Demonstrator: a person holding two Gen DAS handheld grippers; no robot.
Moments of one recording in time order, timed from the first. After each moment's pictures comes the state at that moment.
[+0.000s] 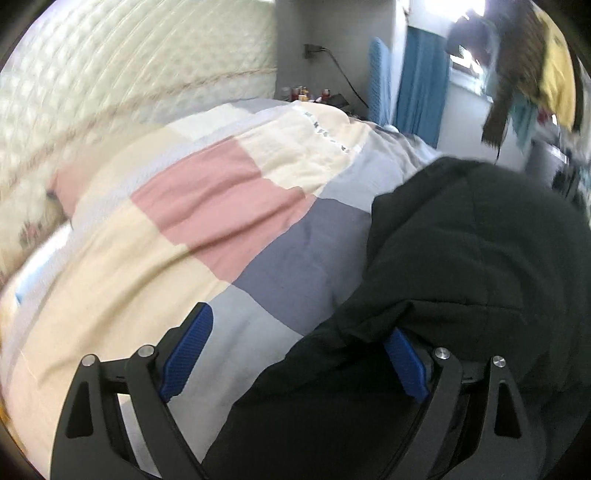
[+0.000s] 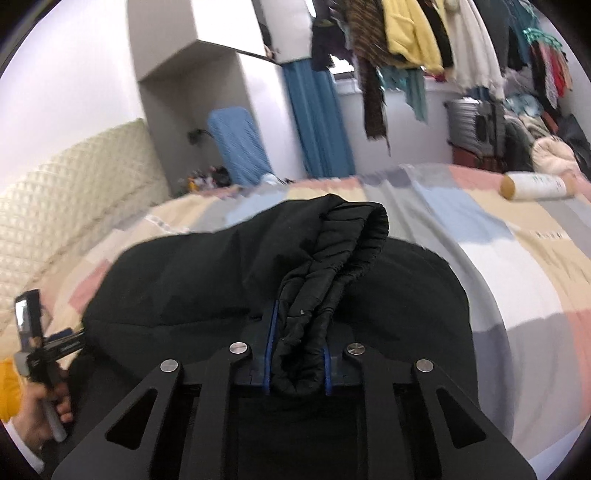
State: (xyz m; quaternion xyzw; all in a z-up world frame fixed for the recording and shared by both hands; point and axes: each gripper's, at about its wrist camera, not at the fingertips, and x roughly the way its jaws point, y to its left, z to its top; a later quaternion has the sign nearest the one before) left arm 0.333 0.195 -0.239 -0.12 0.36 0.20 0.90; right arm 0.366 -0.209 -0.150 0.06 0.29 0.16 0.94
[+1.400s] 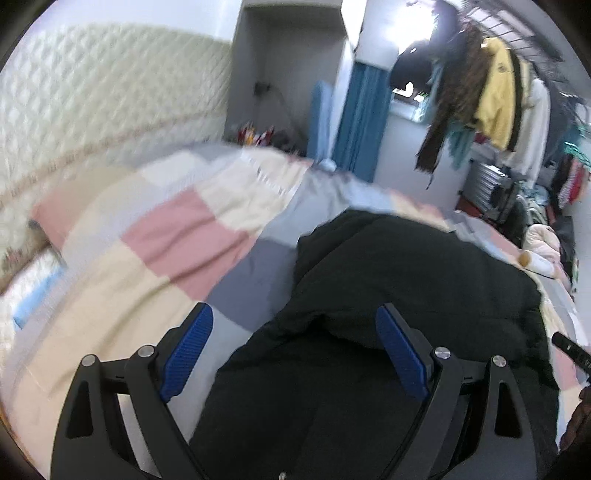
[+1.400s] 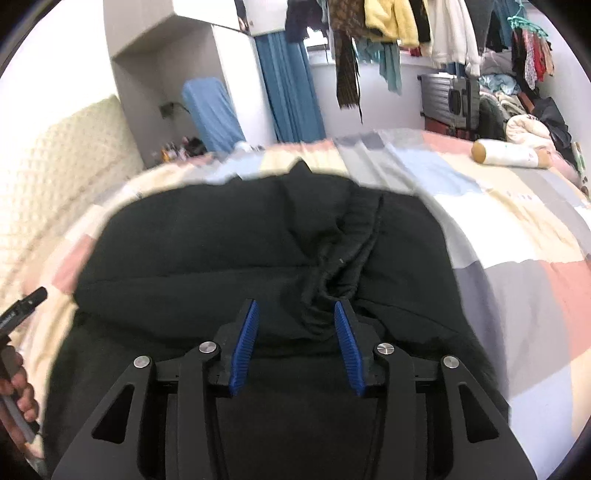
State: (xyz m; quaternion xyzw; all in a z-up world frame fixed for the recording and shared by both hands) left arm 0.256 0.157 -0.151 -0.11 0.29 0.09 0.94; right arm 0.312 -0.198 -0.150 0.05 0.35 0.09 0.93
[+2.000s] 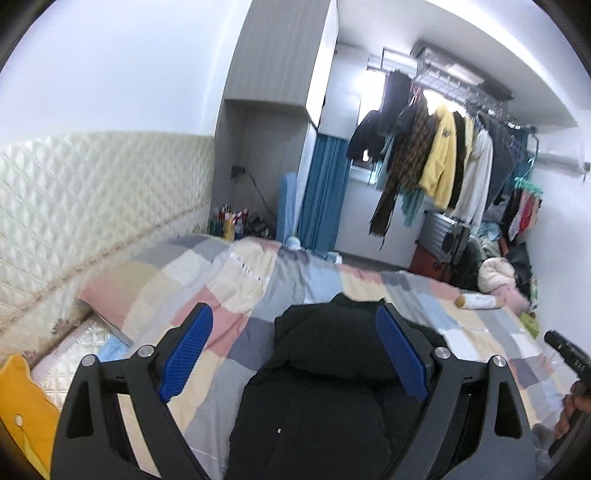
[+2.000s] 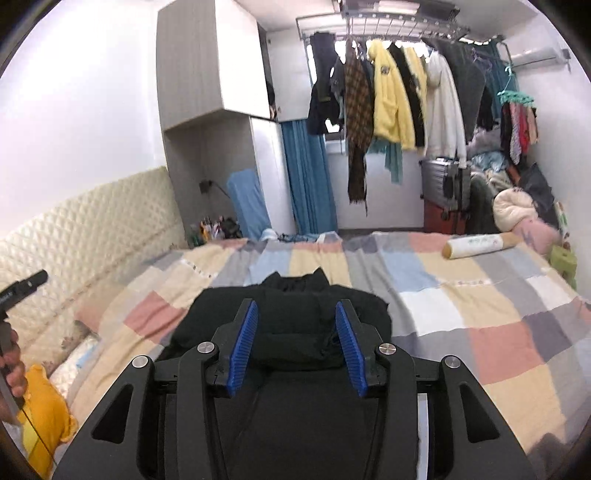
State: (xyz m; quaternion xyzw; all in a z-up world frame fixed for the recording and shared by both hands) left arm 0.081 0.167 0.066 -0.11 0.18 0.04 0.98; right arm 0.129 -0.218 0.047 0.04 0.21 0.10 0.97
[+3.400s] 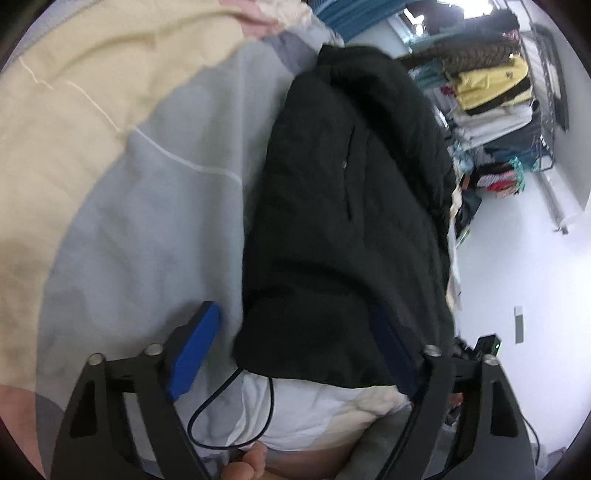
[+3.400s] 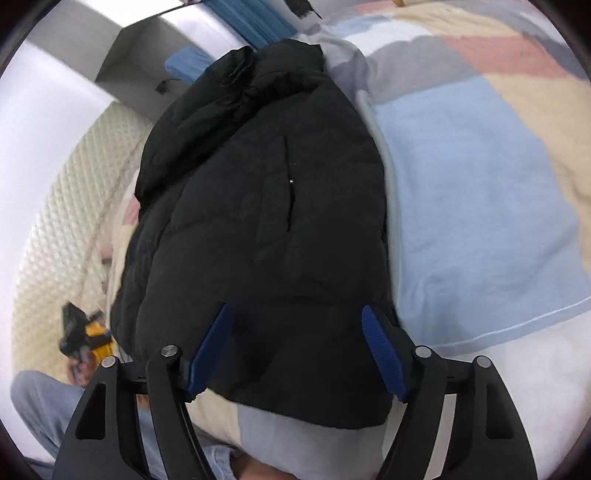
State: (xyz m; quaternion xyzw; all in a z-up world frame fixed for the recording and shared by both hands) left arm 0.074 0.245 -0.264 -0.36 0.52 -0.14 0.76; right arm 0.110 -0.369 -0.251 0.25 0.51 0.17 0.81
